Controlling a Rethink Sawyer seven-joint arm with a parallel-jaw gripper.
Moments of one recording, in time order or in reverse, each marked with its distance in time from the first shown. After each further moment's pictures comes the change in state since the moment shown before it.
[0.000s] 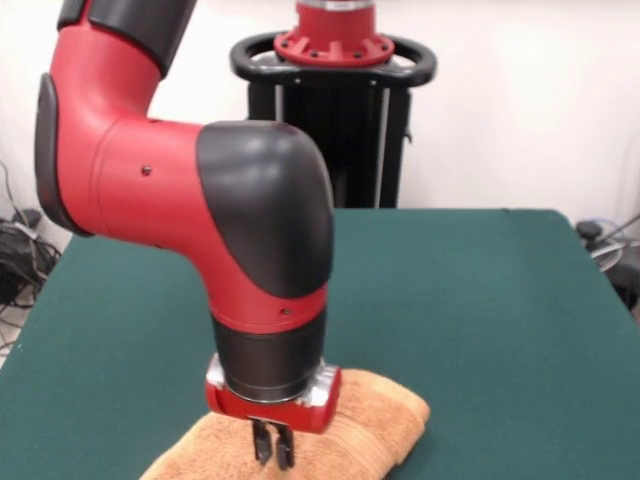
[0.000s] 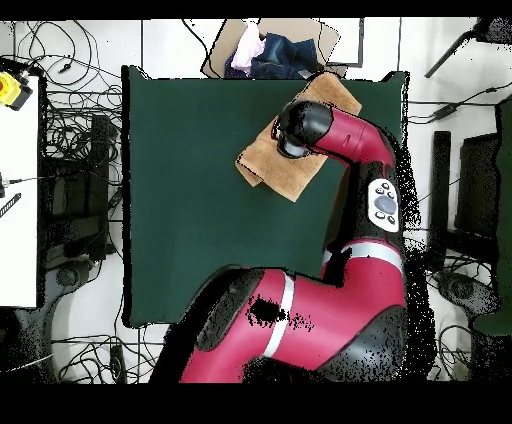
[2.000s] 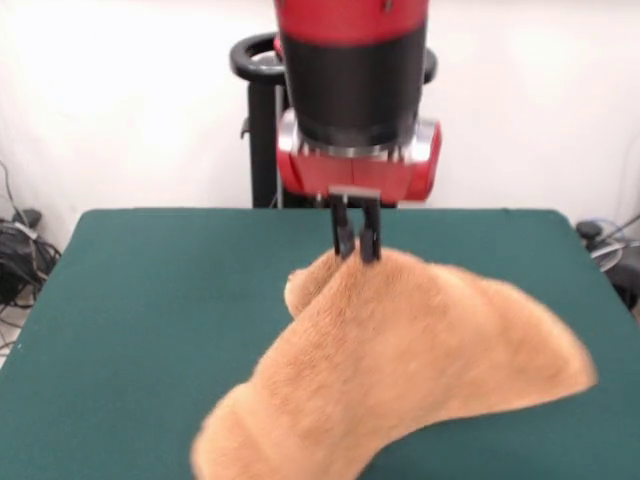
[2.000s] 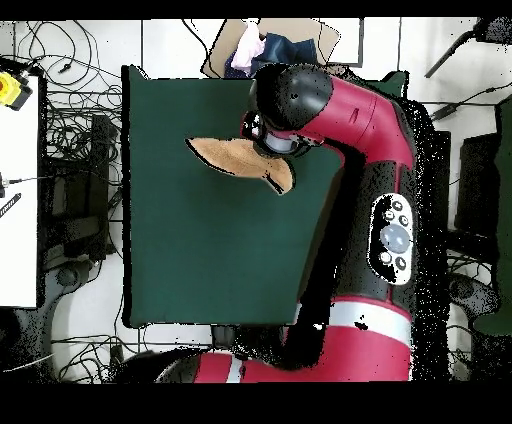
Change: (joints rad) arm 0.101 -0.339 -0.069 0.125 0.081 0.364 0.003
